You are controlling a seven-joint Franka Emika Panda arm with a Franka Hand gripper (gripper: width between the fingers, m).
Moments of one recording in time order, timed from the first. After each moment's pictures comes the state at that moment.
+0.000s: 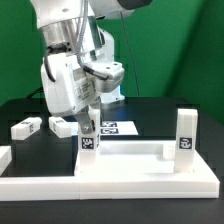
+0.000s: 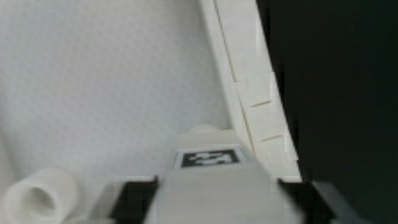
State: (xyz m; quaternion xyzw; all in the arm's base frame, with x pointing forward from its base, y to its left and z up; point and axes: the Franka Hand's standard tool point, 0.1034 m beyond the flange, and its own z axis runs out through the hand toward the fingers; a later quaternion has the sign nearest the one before) arm 0.653 -0.058 0.103 -0.58 0.81 0.06 0.10
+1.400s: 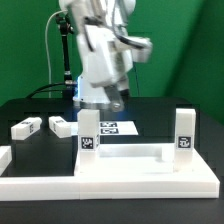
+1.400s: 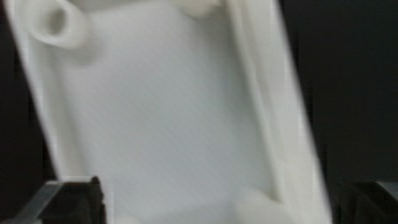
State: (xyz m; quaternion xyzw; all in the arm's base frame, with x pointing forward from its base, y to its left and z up) arm 0.620 0.012 0.129 -0.61 0.78 0.08 0.10
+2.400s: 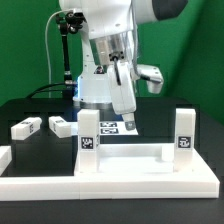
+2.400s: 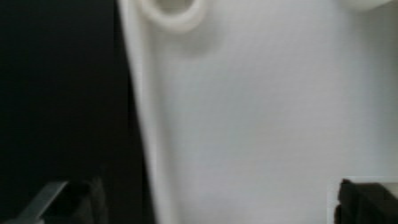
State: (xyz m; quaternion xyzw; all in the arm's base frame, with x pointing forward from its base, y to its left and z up) arm 0.542 0.018 0.071 -0.66 0.74 0.04 0.07
